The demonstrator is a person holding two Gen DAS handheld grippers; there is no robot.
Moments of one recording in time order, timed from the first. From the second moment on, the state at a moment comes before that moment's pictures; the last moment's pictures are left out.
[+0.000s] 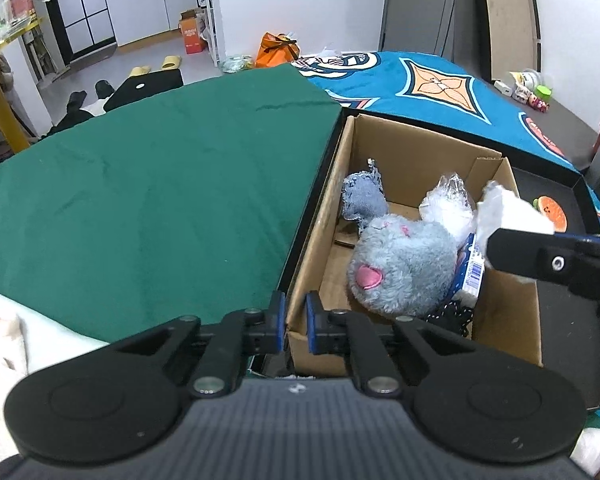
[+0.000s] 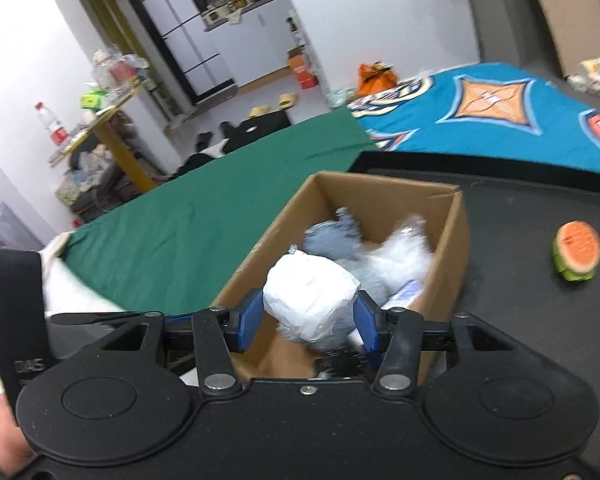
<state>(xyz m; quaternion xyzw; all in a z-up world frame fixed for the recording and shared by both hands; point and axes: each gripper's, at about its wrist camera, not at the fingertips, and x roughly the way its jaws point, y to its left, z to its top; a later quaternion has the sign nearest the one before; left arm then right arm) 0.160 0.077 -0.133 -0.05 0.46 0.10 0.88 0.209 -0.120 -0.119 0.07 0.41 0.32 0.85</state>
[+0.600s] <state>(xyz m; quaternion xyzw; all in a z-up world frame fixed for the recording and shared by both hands) 0.161 0.075 -0.130 -0.04 0.46 0.10 0.88 0.212 -0.129 -0.125 0.07 0.42 0.30 0.86</state>
